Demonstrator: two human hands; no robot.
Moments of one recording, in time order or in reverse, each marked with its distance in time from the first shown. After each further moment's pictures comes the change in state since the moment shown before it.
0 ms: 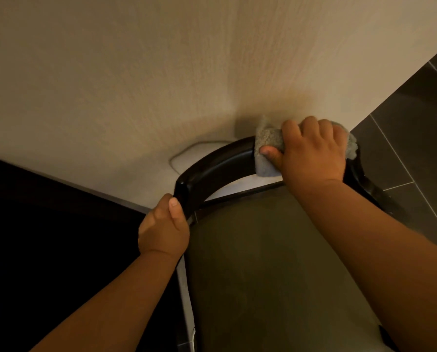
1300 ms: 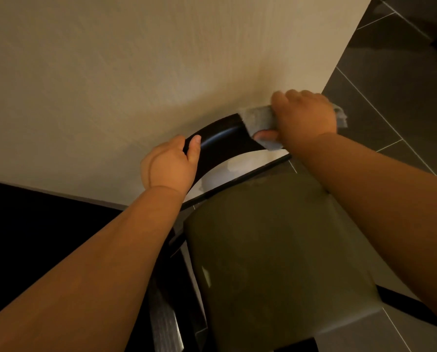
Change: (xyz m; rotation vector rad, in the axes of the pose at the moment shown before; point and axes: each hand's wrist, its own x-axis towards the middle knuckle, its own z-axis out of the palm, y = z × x) left_hand 0.048 0.094 0.008 0.297 0.018 0.472; right_hand -0.003 0.060 -0.058 0.091 -0.310 -0.032
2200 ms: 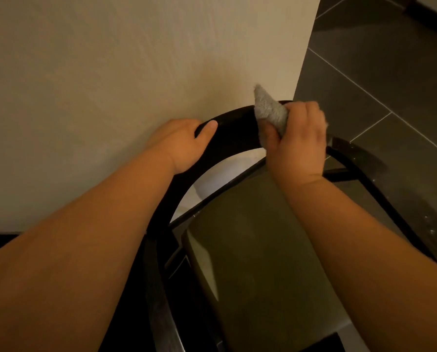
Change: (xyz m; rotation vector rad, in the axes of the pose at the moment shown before) left_hand 0.084 0.060 0.005 0.009 -0.568 0.251; right_hand -0.058 -0.014 0.047 0.601 0.551 0.549
